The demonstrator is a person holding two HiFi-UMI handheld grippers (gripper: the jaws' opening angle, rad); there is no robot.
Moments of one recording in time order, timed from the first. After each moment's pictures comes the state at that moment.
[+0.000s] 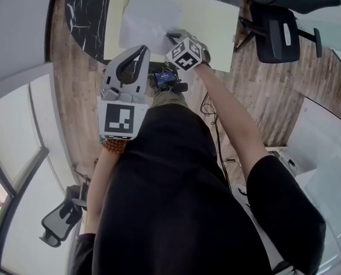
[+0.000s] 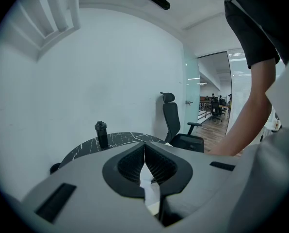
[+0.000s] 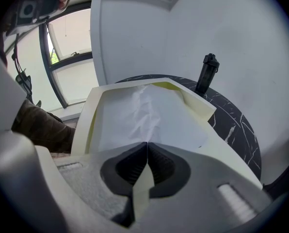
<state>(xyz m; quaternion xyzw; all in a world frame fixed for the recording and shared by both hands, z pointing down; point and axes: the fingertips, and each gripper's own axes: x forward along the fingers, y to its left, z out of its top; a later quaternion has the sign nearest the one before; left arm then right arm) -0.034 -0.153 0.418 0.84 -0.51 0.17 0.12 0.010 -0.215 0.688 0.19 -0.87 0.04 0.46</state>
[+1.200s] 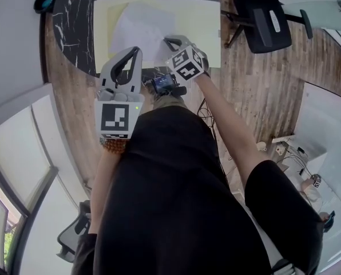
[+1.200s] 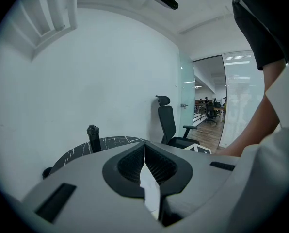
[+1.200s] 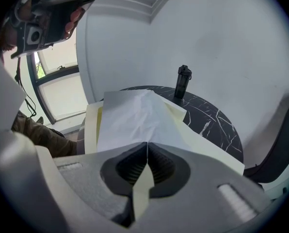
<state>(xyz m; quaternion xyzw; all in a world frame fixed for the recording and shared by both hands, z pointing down) -0.008 -0.165 0.410 0.86 -0.47 0.15 0.08 0.055 -0.212 0.632 0.28 -0.87 0.07 0.40</state>
